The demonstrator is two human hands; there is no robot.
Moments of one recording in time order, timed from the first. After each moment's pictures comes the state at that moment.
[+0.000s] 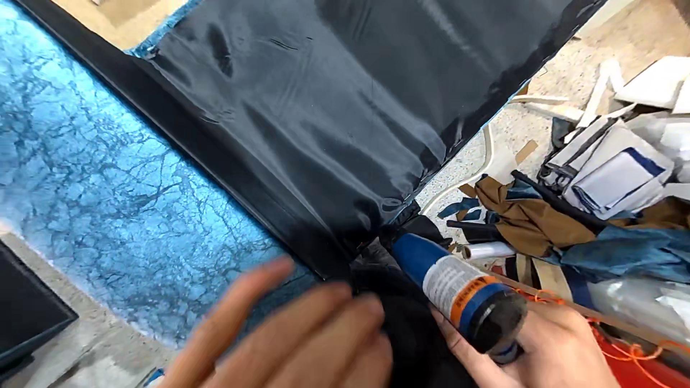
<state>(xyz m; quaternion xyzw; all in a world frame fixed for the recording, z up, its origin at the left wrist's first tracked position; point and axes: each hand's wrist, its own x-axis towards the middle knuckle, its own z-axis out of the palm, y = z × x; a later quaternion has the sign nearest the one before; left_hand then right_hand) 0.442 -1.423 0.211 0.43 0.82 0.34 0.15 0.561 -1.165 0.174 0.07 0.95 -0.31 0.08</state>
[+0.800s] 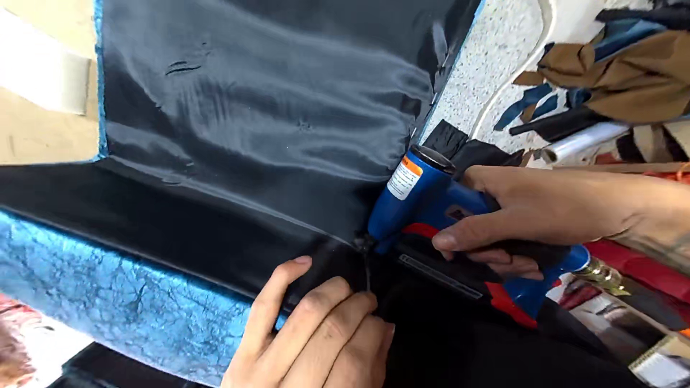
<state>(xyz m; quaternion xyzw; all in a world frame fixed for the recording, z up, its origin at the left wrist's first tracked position) 0.413 -1.402 0.170 0.55 0.79 0.20 0.16 0.505 -1.101 0.089 0.17 0.41 -0.75 0.49</state>
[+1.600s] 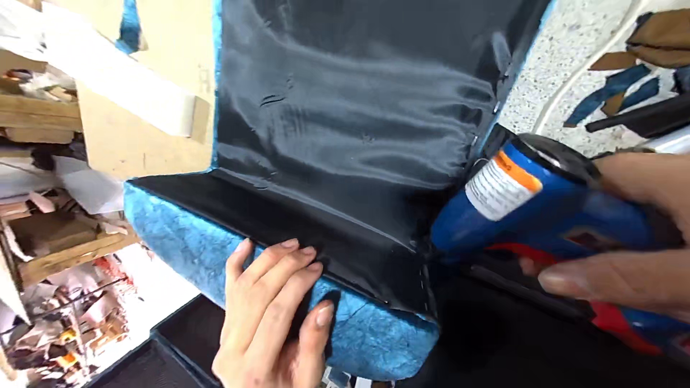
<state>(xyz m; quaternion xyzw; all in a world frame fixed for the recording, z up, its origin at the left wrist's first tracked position) 0.359 -1.457 0.172 0.47 0.85 0.23 0.00 0.493 -1.104 0.175 0.20 0.66 -0.59 0.42</state>
